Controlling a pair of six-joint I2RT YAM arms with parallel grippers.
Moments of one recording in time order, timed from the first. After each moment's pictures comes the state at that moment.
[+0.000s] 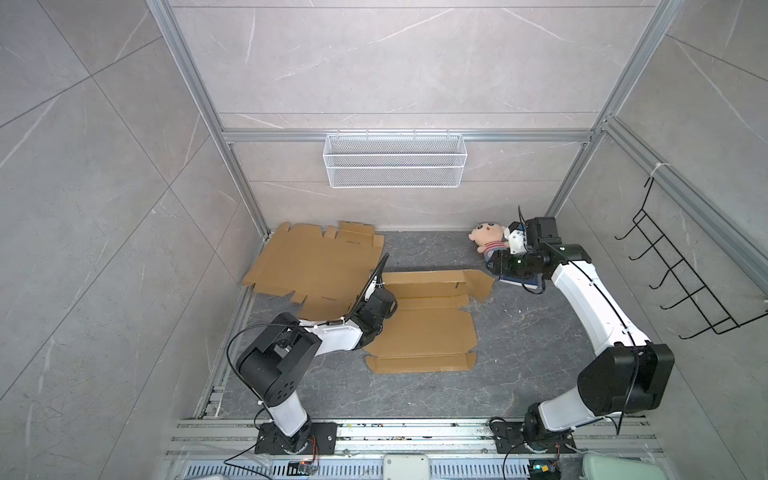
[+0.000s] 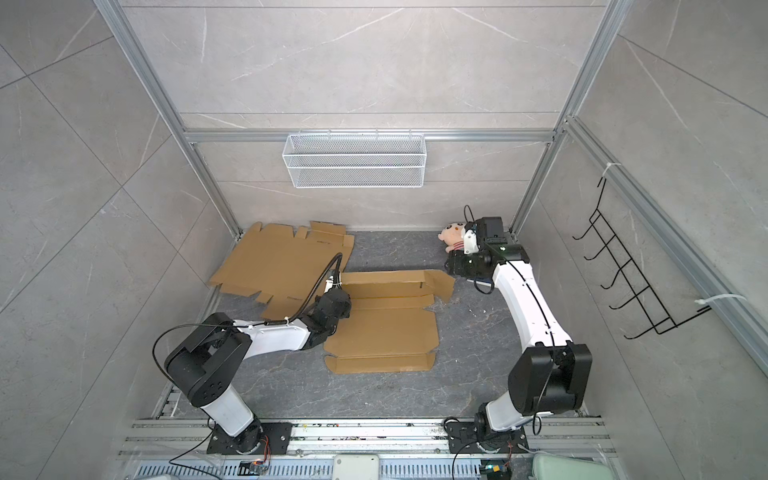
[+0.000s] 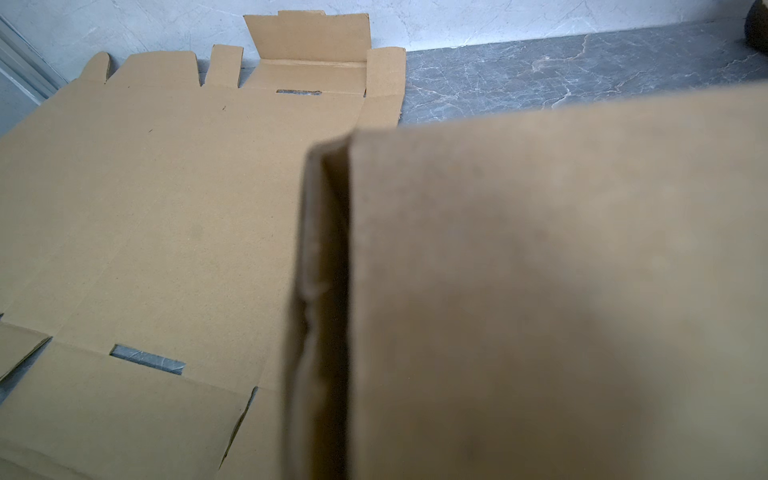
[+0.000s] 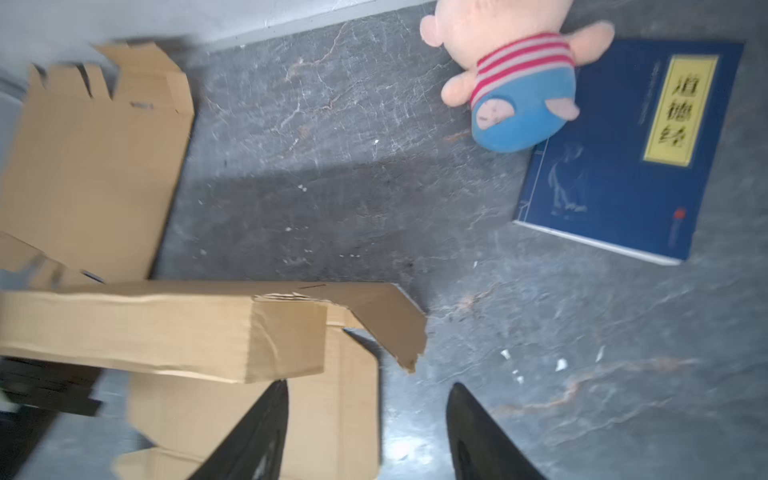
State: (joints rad) left arm -0.72 1.70 0.80 0.28 -0.58 -0.30; right arm 0.06 1.53 1.42 -0.86 -0.20 0.07
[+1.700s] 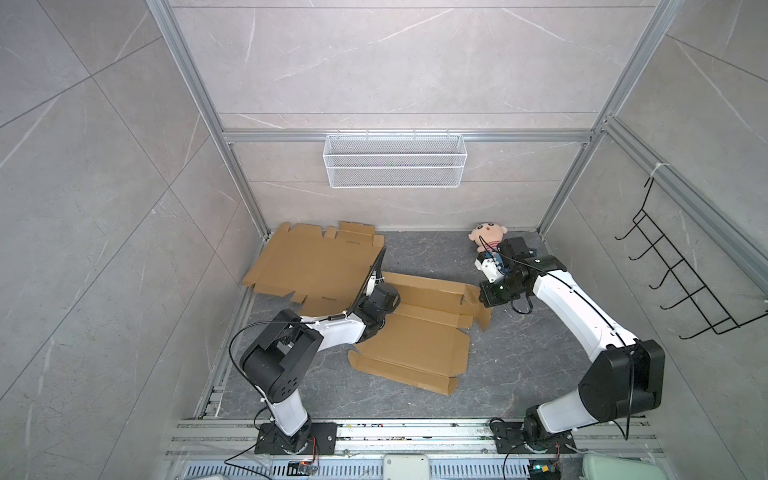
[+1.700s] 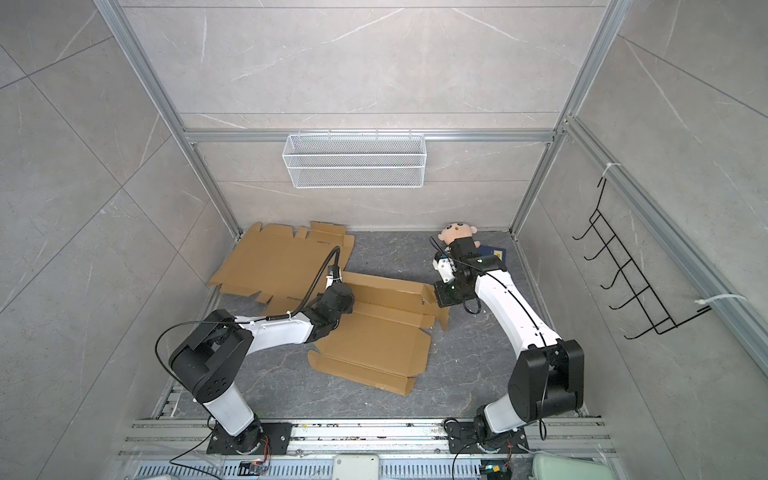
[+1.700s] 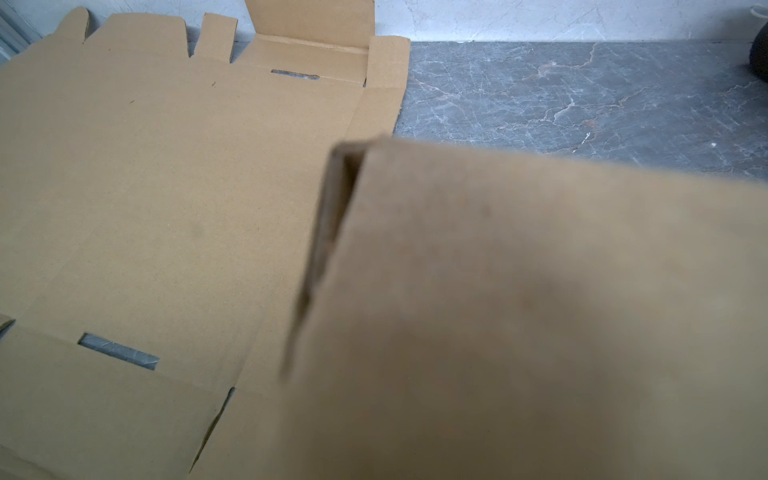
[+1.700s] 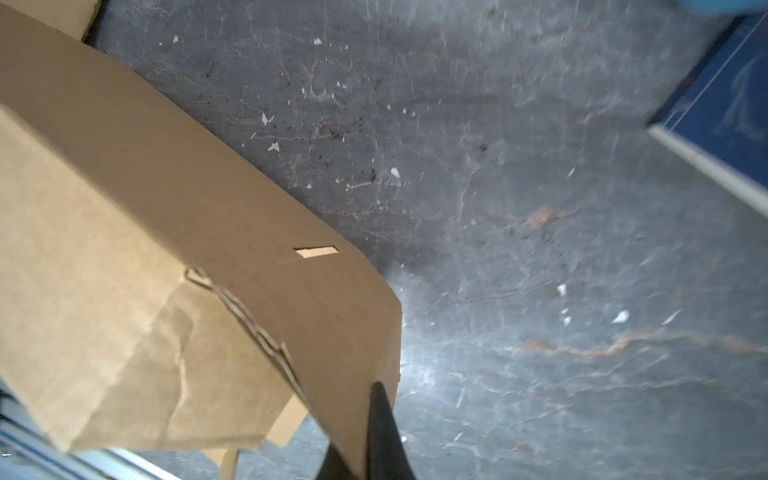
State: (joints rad) left arm -0.71 1.72 0.87 0.17 -0.57 -0.42; right arm 0.20 1.50 1.29 -0.99 -0.20 -0.04
